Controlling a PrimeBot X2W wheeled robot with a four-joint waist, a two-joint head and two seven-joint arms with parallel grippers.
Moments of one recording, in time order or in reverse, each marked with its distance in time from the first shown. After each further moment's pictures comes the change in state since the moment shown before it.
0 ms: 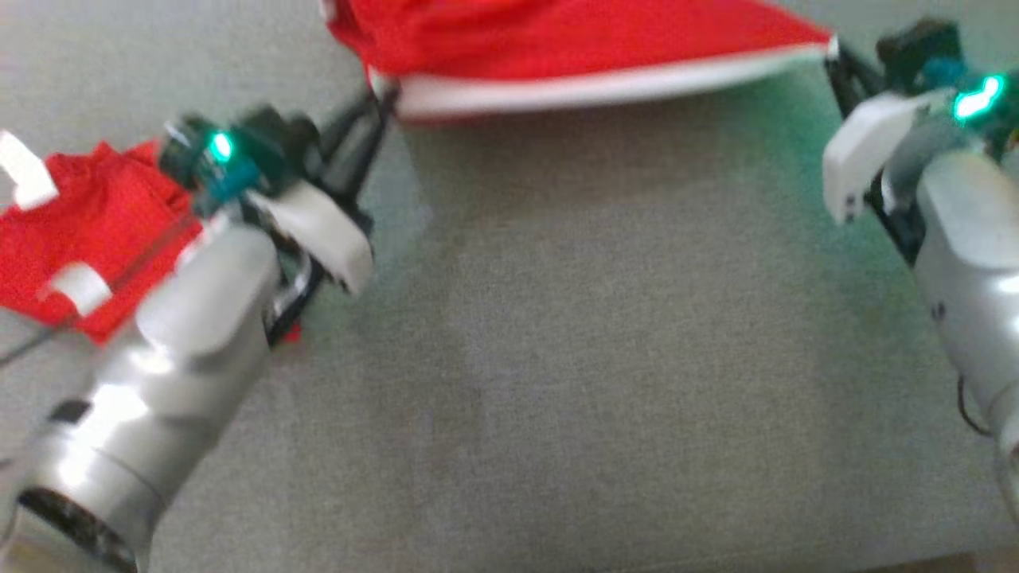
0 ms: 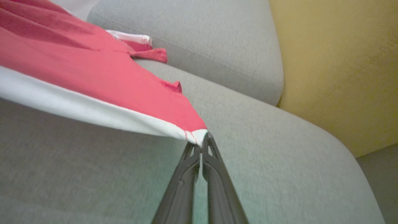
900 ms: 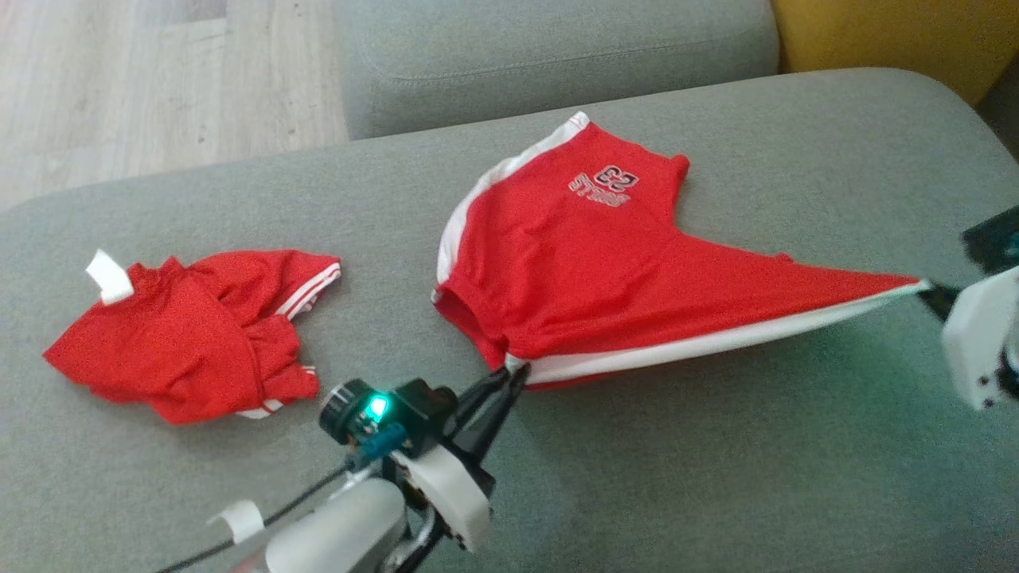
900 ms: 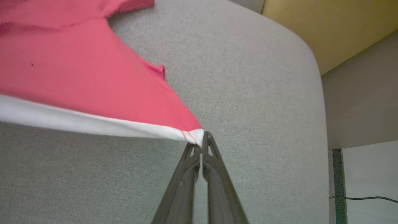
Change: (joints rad) left arm 0.440 -0.044 -0.142 -0.272 -0.026 0.145 0.024; right arm 0.435 -0.489 0.319 -0.589 0.516 0.000 0.490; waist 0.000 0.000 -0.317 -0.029
